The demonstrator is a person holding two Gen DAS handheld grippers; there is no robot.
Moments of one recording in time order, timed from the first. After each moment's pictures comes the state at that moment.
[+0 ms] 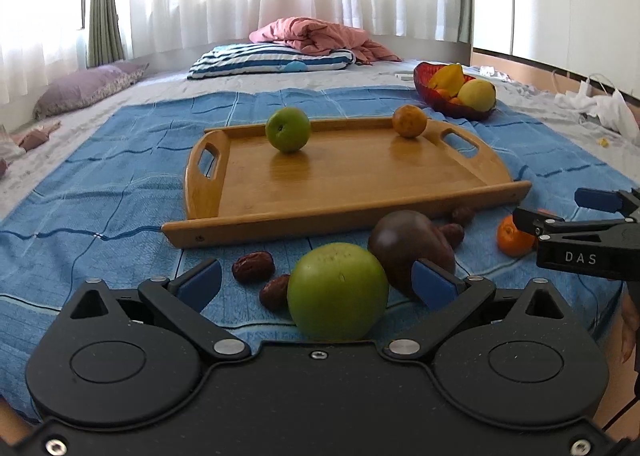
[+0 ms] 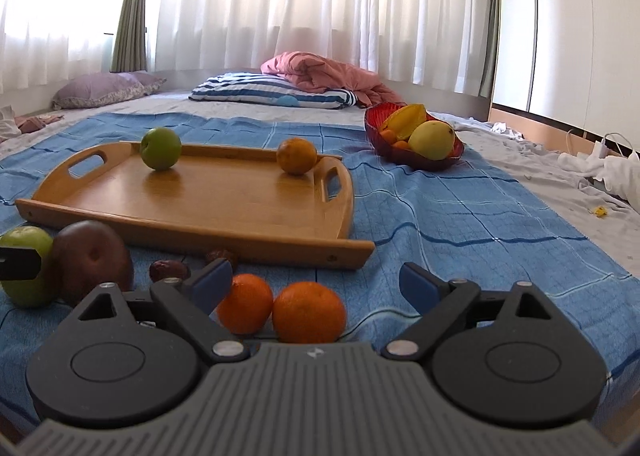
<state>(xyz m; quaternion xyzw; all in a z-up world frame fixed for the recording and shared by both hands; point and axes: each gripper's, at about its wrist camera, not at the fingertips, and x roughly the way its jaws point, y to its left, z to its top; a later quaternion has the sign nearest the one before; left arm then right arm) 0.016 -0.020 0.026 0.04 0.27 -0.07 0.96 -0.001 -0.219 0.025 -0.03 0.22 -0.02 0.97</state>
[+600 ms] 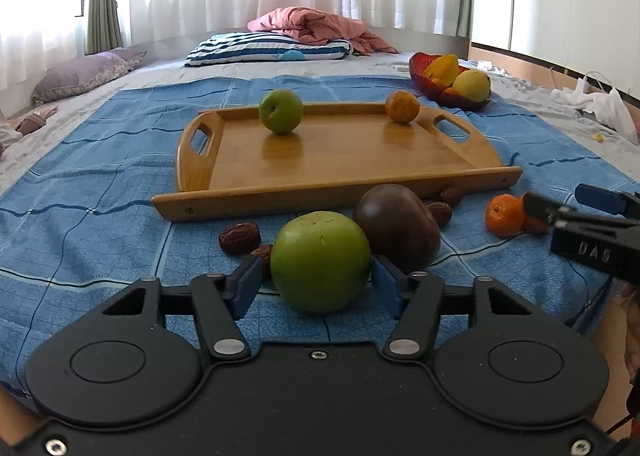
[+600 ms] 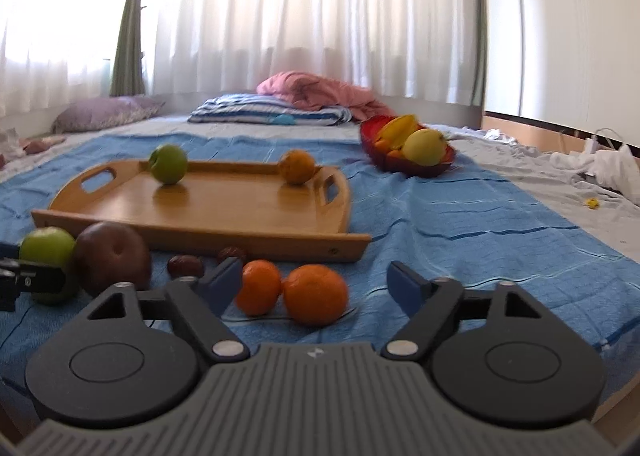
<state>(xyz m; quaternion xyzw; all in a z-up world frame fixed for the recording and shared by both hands) 0.006 -0.021 0.016 0.03 0.29 -0.08 0.95 -0.032 -0.221 0.024 -0.01 0.19 -0.03 0.98</state>
